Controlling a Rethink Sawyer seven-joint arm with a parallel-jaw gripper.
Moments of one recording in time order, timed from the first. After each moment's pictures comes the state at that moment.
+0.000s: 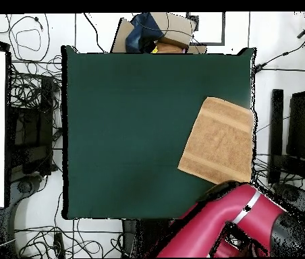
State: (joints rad) arm -0.76 0.26 -0.45 1.80 -0.14 -1.78 2.02
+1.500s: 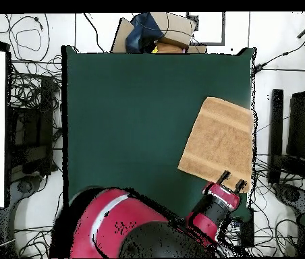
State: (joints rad) arm -0.15 -0.22 -0.71 2.14 0.01 -1.28 2.02
